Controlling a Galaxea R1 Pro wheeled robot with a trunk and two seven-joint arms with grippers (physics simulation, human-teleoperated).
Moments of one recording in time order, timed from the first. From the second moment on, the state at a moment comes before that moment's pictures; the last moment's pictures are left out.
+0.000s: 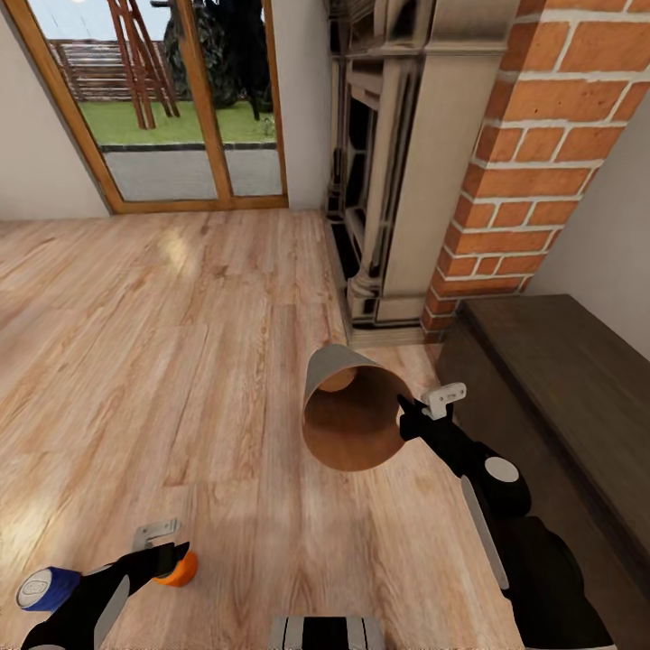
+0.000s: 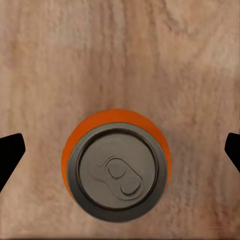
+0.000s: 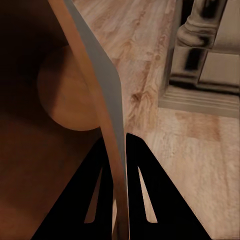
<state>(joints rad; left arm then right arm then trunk) -0.47 0.17 0.25 -0.52 0.03 0.22 -0.19 -0.42 -0.01 0.05 -1.56 0.06 0.37 0.31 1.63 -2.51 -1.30</state>
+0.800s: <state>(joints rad) -0.47 0.17 0.25 -0.52 0.03 0.22 -0.19 -0.42 -0.01 0.07 -1.56 0.06 0.37 0.31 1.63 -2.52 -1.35</state>
